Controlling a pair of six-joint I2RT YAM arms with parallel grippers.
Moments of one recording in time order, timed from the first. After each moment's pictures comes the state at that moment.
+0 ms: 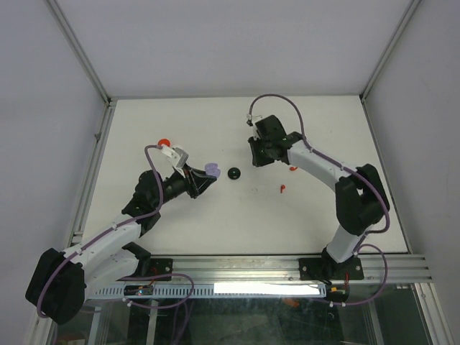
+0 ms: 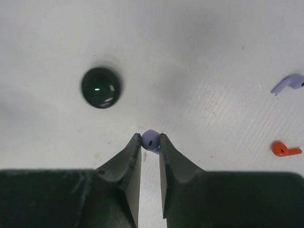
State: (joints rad) left arm -0.52 0.94 0.38 0.52 0.41 -0.34; right arm 0.57 1.74 1.28 -0.52 -0.01 0.17
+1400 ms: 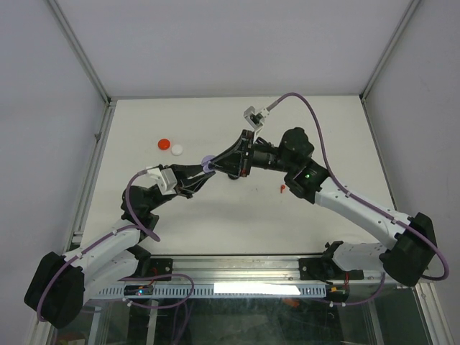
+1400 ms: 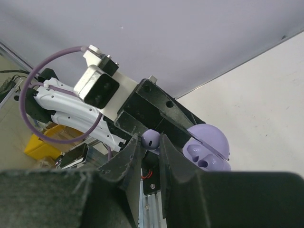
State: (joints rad) left arm -0.52 0.90 0.29 1.07 0.59 -0.04; right arm 0.81 1.22 1.02 0.32 -0.62 0.60
